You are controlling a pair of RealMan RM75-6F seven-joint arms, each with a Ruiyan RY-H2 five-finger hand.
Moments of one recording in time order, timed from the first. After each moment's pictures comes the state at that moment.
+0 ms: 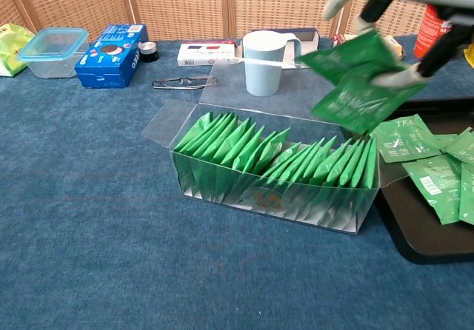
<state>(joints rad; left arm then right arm) -0.02 -0.95 0.03 -1.79 1.62 1.55 0.00 0.72 -1.09 0.05 -1.92 -1.43 1.12 -0.39</state>
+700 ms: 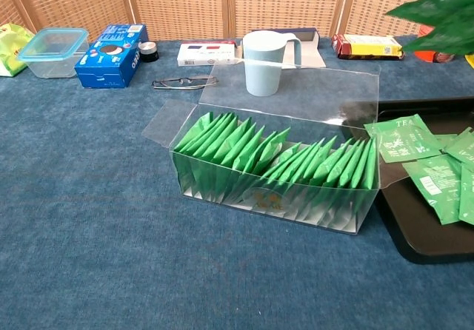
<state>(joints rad) -0.02 -0.94 0.02 -1.82 1.63 1.56 0.02 0.54 -0.94 0.06 -1.96 -1.47 1.30 -0.27</state>
